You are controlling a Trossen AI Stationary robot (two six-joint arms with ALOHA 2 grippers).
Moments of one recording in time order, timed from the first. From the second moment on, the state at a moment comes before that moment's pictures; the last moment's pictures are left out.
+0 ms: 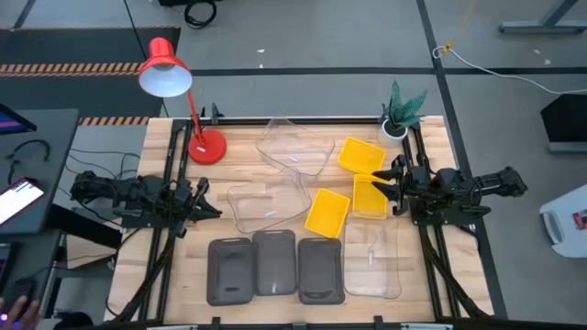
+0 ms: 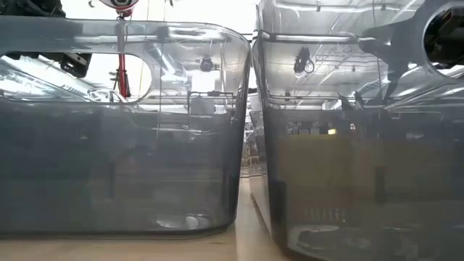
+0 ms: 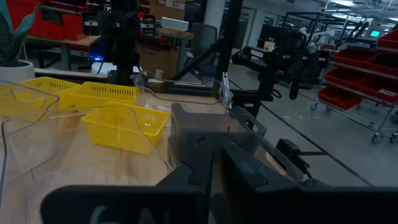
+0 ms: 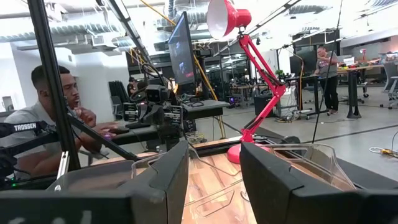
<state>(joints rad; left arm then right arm) -0.22 0.02 0.12 -0.11 0.05 -0.17 0.16 0.01 0.01 0.25 0.32 0.05</state>
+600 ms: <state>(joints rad) -0.22 0.01 0.12 -0.11 0.05 -0.17 0.16 0.01 0.01 0.25 0.32 0.05</state>
